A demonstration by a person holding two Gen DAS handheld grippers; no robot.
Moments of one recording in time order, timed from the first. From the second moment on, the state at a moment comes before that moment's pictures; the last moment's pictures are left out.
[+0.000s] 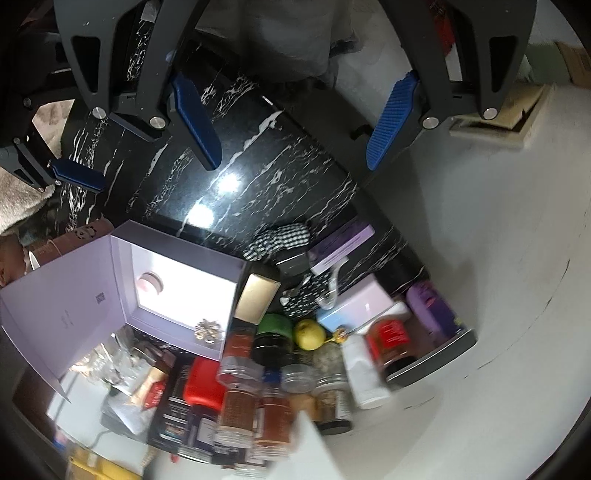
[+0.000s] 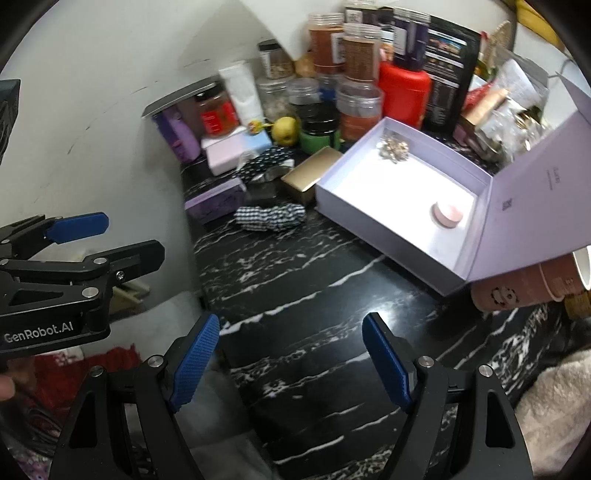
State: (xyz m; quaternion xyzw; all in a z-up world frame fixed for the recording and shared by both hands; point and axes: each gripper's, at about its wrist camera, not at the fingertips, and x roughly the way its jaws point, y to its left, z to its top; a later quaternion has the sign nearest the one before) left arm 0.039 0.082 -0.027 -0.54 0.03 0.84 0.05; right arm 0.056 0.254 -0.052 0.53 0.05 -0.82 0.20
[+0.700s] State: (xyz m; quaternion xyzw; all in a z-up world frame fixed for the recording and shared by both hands) left arm 0.039 0.004 -0.056 -0.55 -0.05 0.83 -0.02; right arm 0.037 0.196 -0.084 0.55 0.05 -0.79 0.26
